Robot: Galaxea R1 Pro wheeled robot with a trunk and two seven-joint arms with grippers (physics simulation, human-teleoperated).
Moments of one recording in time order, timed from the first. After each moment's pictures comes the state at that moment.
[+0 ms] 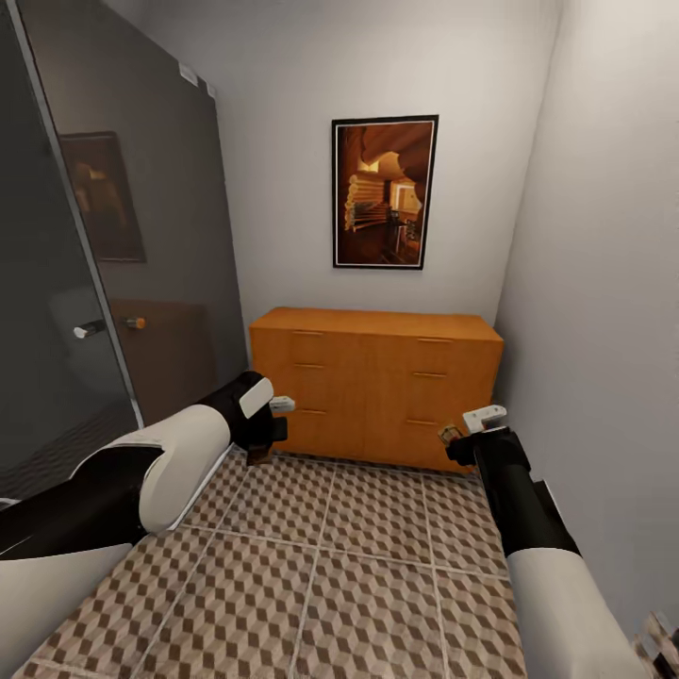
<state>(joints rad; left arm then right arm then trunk) -1.34 -0.15 0.04 -0.06 0.33 0.87 0.41 -0.71 0.07 -0.18 -1.15 0.71 0.85 0.32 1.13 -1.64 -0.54</state>
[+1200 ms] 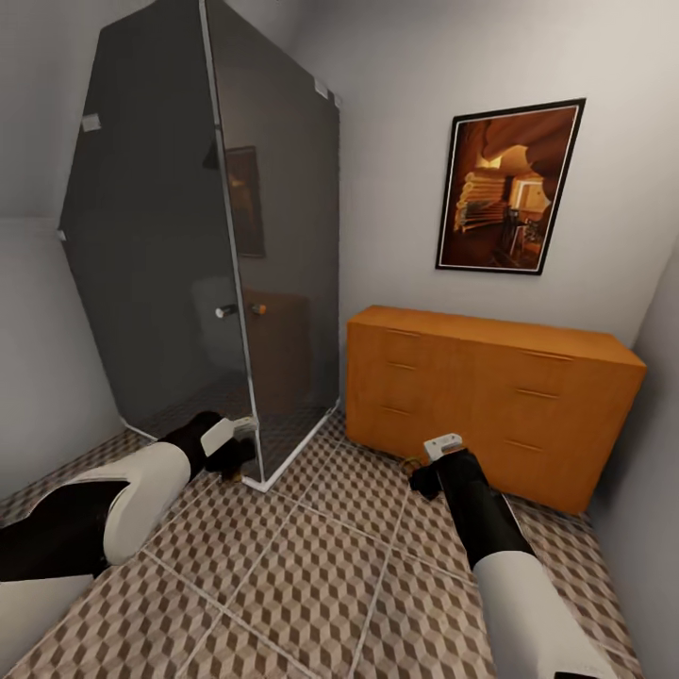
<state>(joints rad) -1.21 0.00 0.04 -0.03 0.32 0.60 0.21 -0.71 0.16 -0.18 -0.93 0.70 0.80 0.33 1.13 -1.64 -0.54</state>
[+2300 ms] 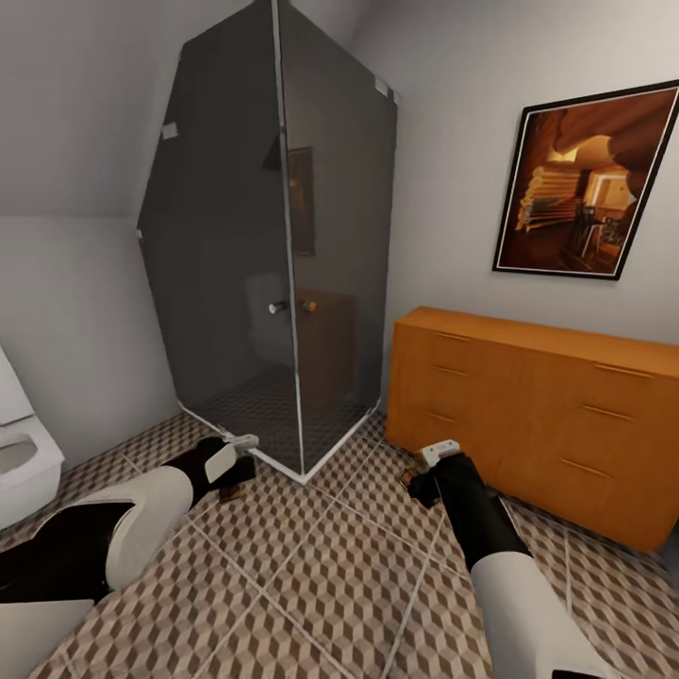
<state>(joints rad) -1.14 -0.01 0.04 0.00 0.28 0.44 0.21 -0.71 0.16 -0.18 -0.90 0.70 0.82 0.33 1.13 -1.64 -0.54</state>
